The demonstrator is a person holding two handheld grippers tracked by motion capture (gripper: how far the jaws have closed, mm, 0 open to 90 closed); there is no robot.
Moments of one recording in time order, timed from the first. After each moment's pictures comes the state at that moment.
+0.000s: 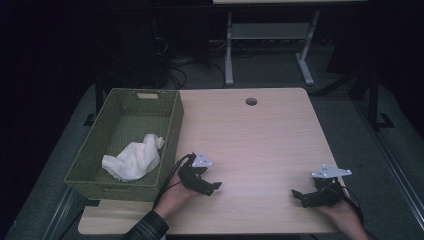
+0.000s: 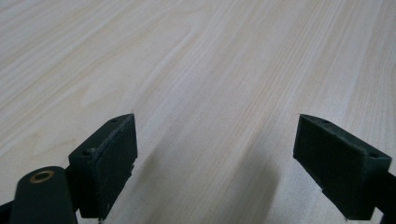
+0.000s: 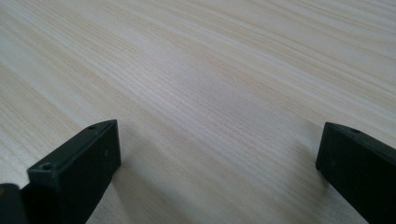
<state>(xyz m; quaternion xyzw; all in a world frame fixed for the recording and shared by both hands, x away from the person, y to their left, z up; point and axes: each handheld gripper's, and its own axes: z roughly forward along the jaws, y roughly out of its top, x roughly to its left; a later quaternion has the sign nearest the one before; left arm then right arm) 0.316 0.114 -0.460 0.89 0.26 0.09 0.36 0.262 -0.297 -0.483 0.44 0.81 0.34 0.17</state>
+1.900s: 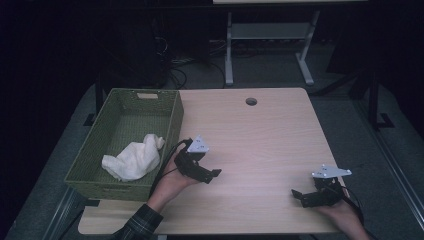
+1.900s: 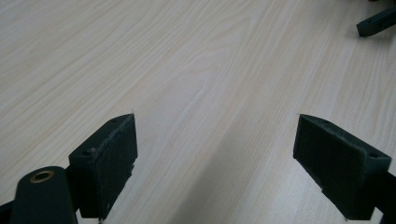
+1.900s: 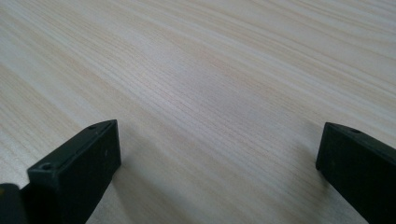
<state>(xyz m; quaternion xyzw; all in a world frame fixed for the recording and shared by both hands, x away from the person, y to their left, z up) 0.326 0.116 -0.406 0.88 0.25 0.10 0.38 0.262 -0.296 -0.483 0.44 0.81 0.34 0.17</state>
